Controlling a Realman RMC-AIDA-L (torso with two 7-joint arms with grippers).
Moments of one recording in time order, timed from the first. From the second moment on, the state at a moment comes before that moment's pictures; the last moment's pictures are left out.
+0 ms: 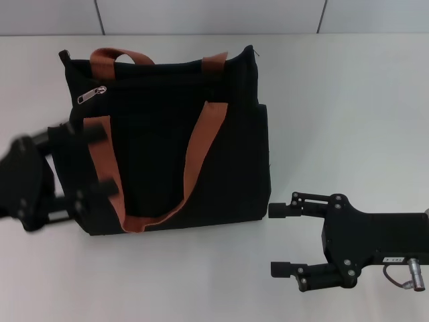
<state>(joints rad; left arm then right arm) -0.31 -1.99 0.73 0.60 1.68 2.01 -1.12 0.44 2.08 -0.84 -0.46 -1.90 -1.82 0.93</state>
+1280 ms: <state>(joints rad) -0.41 -1.94 0.63 0.61 1.87 1.55 -1.11 0.42 2.08 -0.80 -0.46 -1.90 -1.81 0.93</state>
